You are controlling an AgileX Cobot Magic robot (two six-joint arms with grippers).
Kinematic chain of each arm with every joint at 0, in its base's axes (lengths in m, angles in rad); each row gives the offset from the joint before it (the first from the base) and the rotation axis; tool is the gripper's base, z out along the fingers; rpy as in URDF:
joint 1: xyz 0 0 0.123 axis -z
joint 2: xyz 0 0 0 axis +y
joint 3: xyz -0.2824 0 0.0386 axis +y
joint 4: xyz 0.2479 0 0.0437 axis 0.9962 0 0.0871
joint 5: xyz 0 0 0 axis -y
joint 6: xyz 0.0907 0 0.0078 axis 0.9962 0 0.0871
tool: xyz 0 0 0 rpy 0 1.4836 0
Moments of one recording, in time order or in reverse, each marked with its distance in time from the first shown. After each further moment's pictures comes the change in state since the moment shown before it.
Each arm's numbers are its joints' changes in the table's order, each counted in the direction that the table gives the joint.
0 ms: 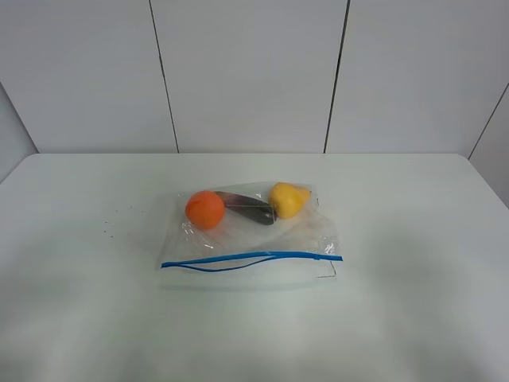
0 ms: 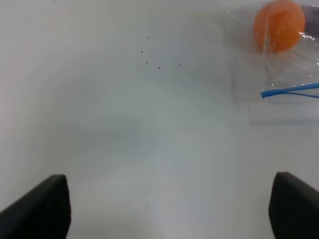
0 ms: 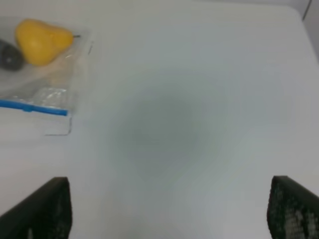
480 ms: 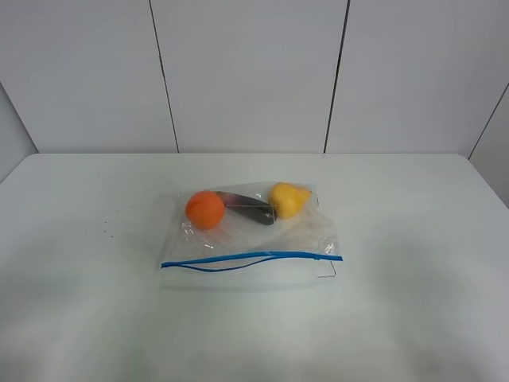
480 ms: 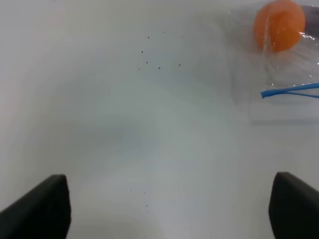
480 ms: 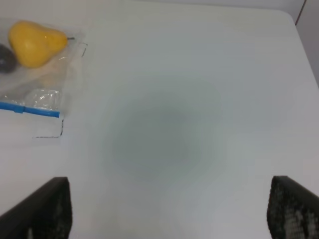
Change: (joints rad) left arm 0.000 0.000 0.000 0.000 0.000 0.000; right arm 0.000 -0.116 0.057 -0.038 0.002 0.000
